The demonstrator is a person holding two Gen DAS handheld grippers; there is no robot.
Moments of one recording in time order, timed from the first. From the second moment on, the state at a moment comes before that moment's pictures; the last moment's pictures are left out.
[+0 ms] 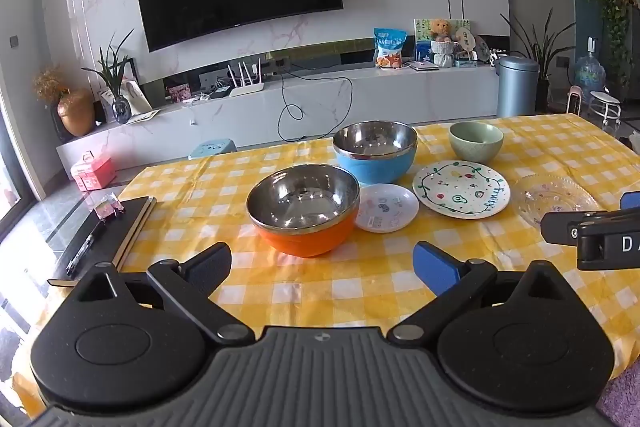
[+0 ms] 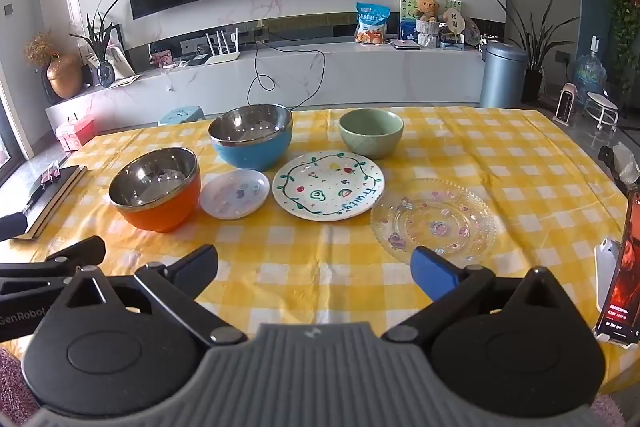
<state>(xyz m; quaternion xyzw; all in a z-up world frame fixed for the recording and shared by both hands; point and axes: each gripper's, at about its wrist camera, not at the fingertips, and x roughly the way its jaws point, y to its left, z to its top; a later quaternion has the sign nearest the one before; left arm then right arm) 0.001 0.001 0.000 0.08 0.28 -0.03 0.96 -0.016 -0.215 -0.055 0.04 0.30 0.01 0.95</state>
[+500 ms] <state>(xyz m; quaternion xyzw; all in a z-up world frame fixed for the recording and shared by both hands) -0.004 0.002 -0.004 0.08 0.28 -0.02 0.96 -0.022 -0.210 -0.053 0.04 0.30 0.02 0.95</state>
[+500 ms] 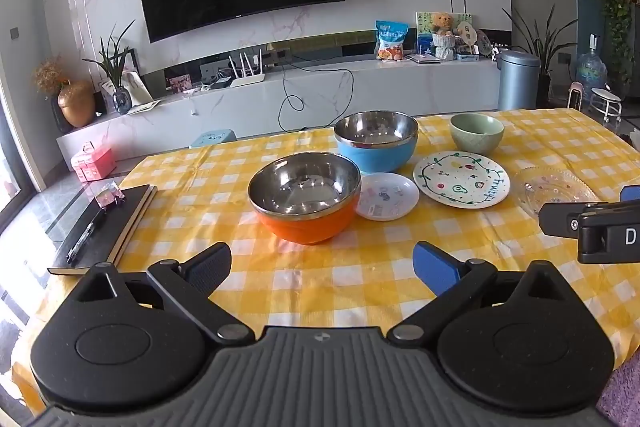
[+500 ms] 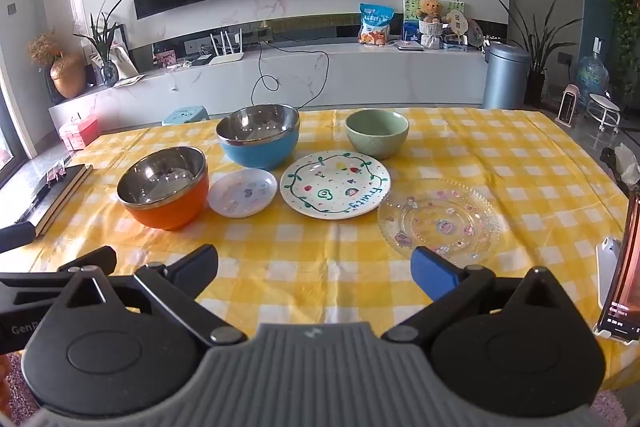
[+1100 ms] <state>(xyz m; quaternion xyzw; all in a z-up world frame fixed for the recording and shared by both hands) -0.006 0.001 -0.009 0.08 0.29 -0.02 0.95 -0.025 -0.205 -0.055 0.04 0.29 0.04 0.95</state>
